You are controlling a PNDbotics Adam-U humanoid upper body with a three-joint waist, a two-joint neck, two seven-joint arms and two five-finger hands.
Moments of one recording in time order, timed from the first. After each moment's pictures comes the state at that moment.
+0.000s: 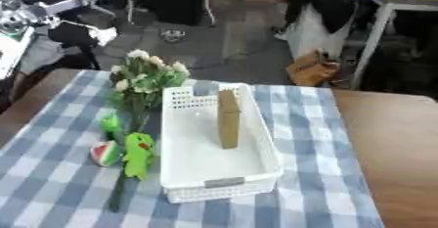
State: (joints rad) left arm -0.76 0.64 -0.01 -1.36 -0.59 -0.35 -0.69; right arm -0.19 -0.62 -0.30 -1.98 -0.40 -0.68 -0.48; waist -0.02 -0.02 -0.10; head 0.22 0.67
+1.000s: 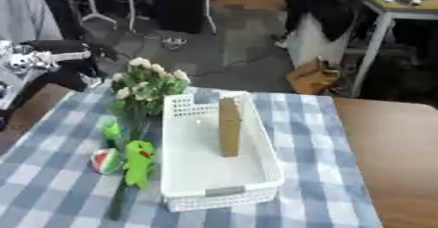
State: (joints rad) left arm -0.69 0.65 0.00 -1.11 -0.78 -0.32 -0.71; right arm -0.19 -0.62 -0.29 -1.98 -0.40 -0.65 -0.50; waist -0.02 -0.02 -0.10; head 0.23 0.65
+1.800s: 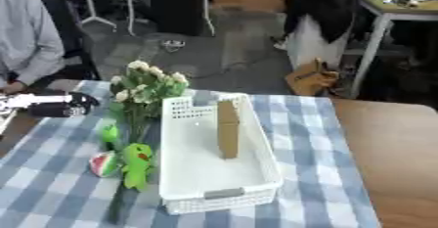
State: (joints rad) left arm -0.60 0.70 0.00 -0.98 -0.49 -0.26 -0.83; right arm -0.20 -0.63 -0.29 -1.98 -0.40 -0.63 -0.51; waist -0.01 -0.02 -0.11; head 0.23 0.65
